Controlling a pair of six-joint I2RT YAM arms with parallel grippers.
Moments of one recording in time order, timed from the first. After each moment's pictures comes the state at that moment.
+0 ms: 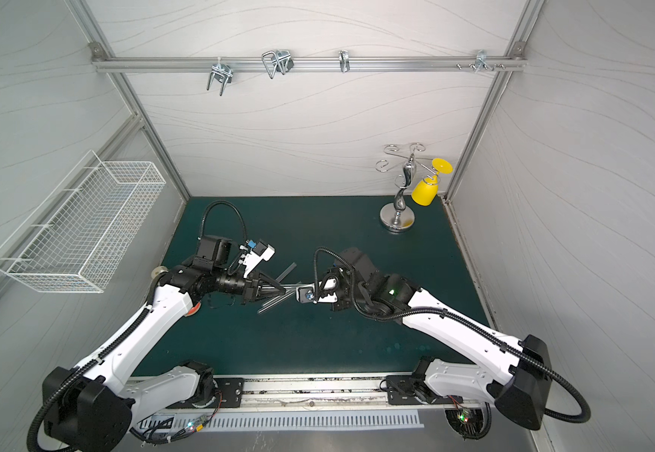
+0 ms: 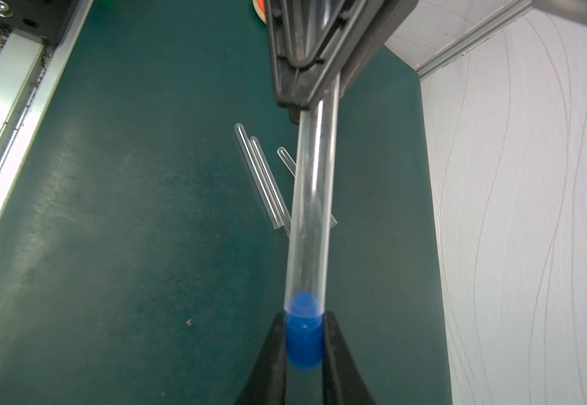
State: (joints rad) left arm -0.28 1.12 0.89 -0.70 1.13 0.17; right arm 0.97 1.14 1.00 -0.50 -0.15 -0.94
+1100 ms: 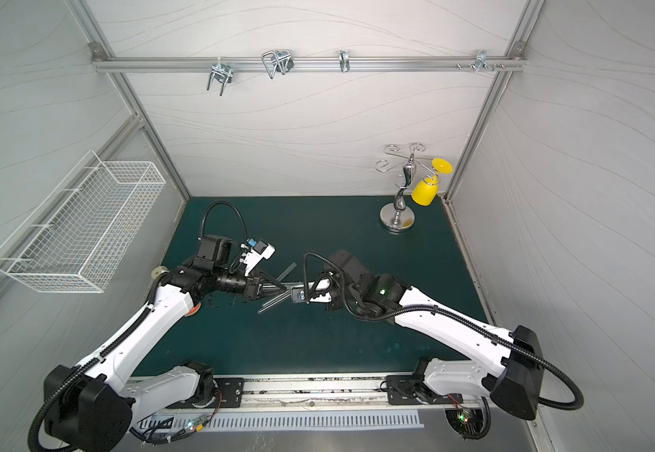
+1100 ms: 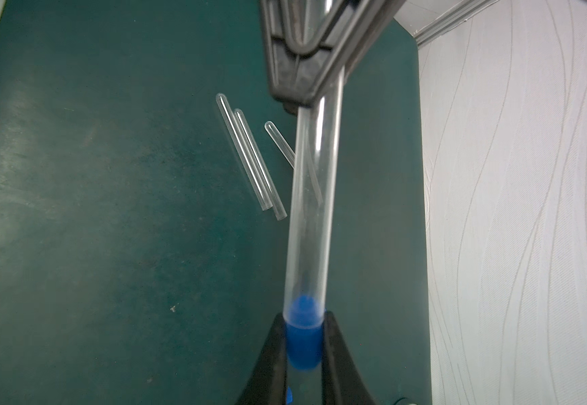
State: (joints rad) left arm -0.28 1.12 0.88 -0.66 1.10 0.09; right arm 1.03 1.19 1.03 -0.52 0.01 -0.92
